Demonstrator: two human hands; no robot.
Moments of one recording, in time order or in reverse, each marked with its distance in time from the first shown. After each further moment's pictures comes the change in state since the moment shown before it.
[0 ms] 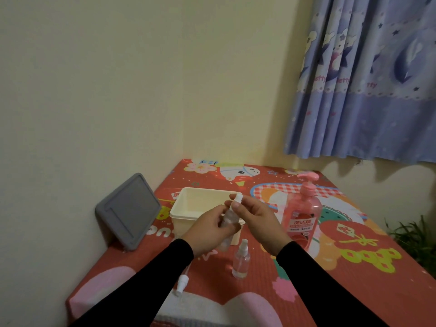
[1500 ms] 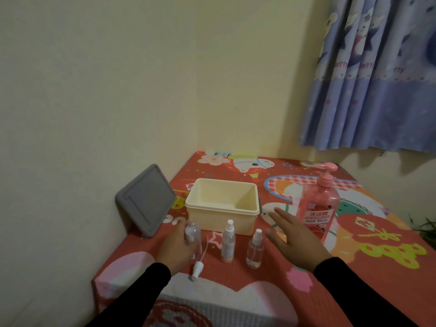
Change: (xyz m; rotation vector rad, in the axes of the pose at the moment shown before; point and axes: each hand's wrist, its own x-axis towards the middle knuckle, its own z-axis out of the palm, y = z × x) left_hand -0.063 -0.082 -0.037 0.213 0.325 -0.321; right_hand -0.039 0.046 -0.049 -1.190 -0.076 -0.017
